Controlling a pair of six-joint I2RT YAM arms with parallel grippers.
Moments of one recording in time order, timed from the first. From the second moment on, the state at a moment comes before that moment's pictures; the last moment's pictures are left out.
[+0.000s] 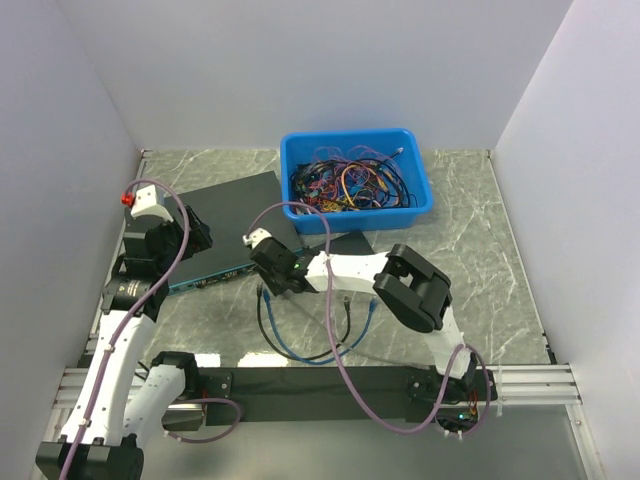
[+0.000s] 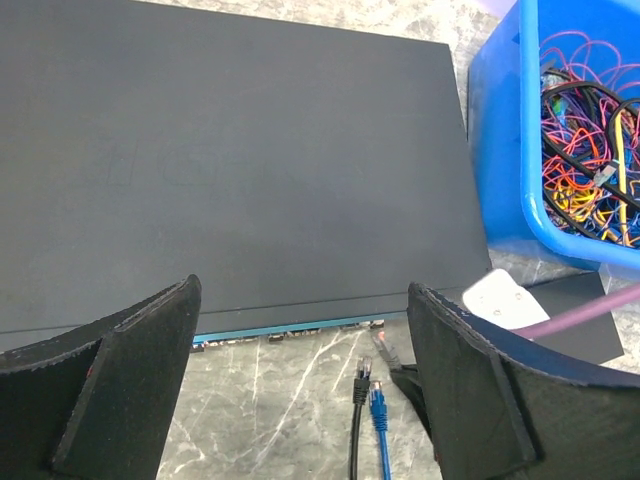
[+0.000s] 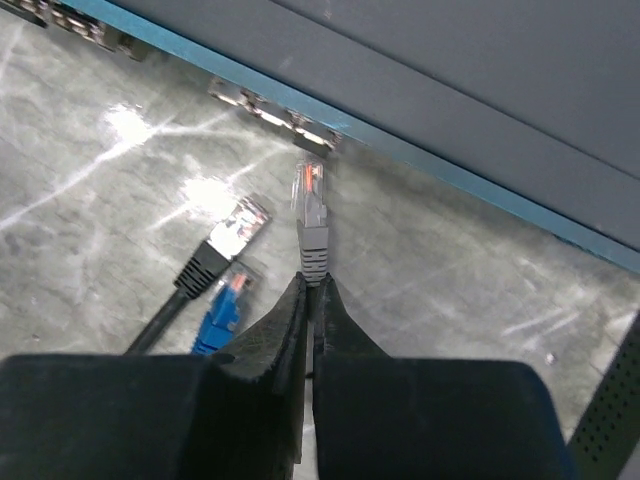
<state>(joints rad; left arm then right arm) -0.07 0.76 0.81 -0.48 -0.10 -0.41 1.06 2.09 1.43 -0.24 0.19 0.26</state>
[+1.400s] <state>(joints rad) -0.44 1.01 0.81 -0.06 0.31 -0.59 0.67 1.21 0.75 0.18 -0.48 0.45</state>
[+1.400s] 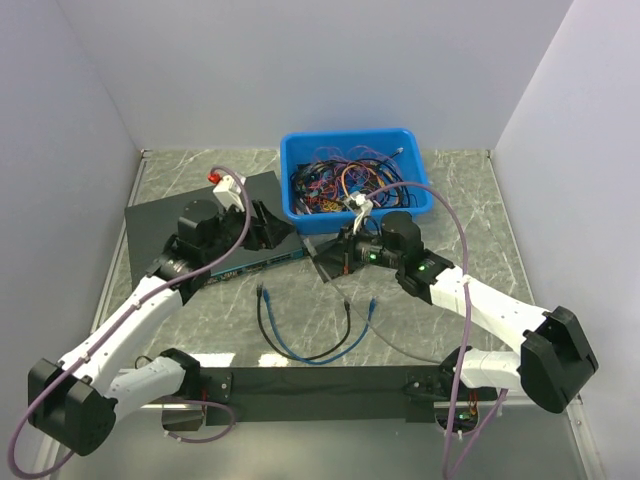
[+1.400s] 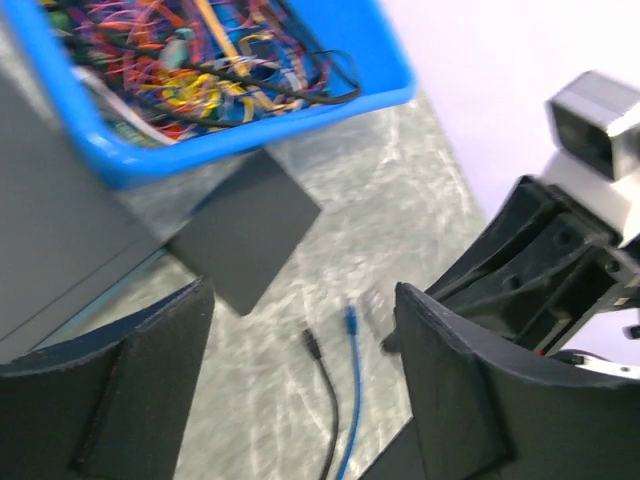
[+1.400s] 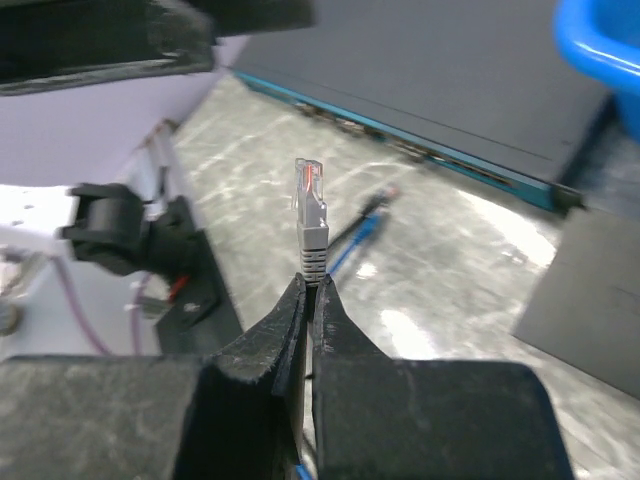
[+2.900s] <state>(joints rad) -0.58 1.08 0.80 0.09 0.35 -0.61 0.62 1.27 0.73 0.37 -0.67 0.60</state>
